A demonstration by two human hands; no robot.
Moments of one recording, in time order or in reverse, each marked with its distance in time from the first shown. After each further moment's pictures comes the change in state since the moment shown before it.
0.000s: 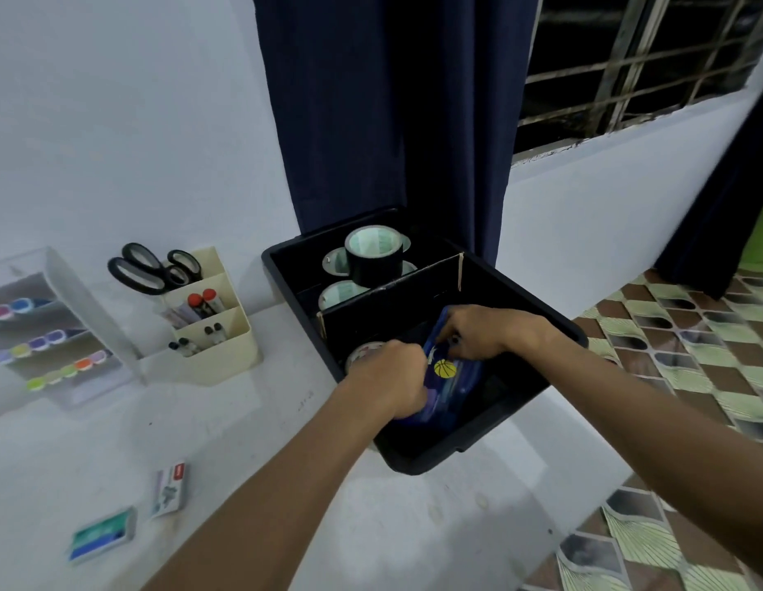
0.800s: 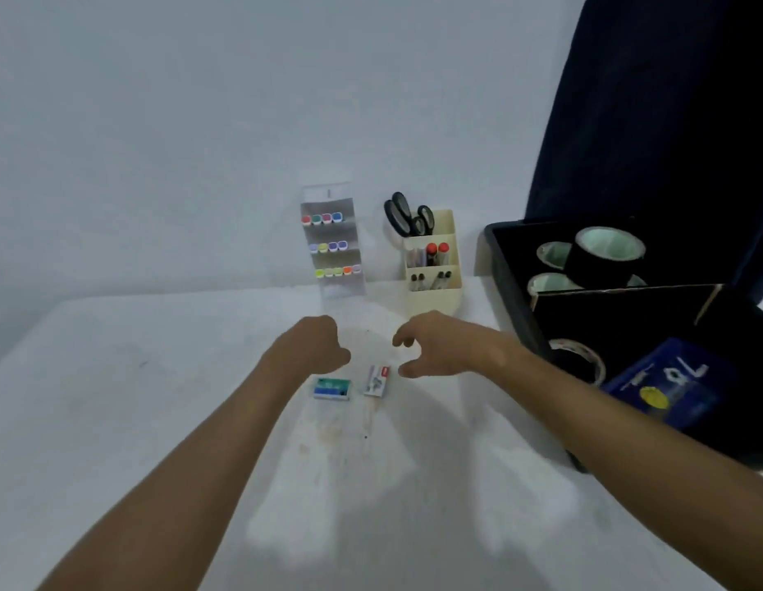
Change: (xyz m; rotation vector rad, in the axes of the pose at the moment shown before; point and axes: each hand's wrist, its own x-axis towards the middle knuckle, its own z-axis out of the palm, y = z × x) left_hand -0.197 -0.225 -0.009 -0.119 0.071 -0.827; right_hand 0.024 -0.282 0.000 0.052 -0.023 -0.536
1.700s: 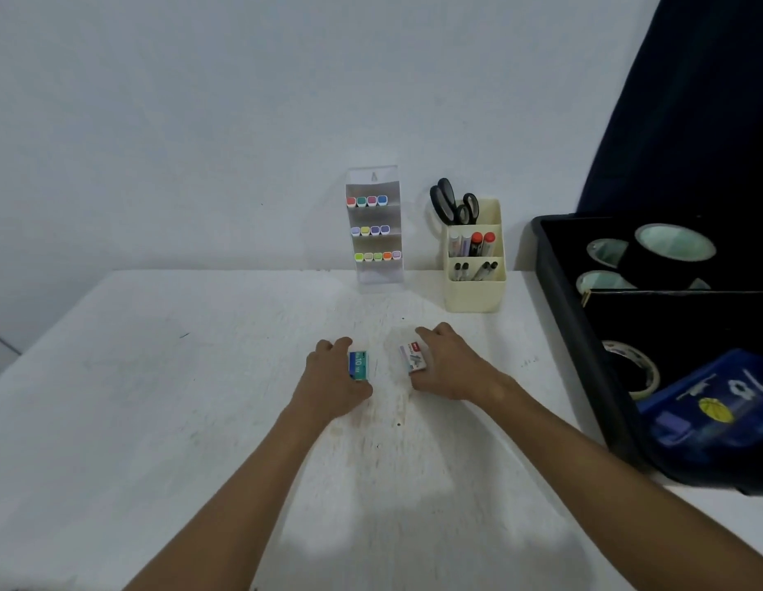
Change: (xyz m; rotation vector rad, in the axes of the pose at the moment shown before) left_hand -0.019 -0.042 0.084 -0.407 0.178 -0.086; right_hand 0.039 -0.006 0.081 0.218 0.135 0.104
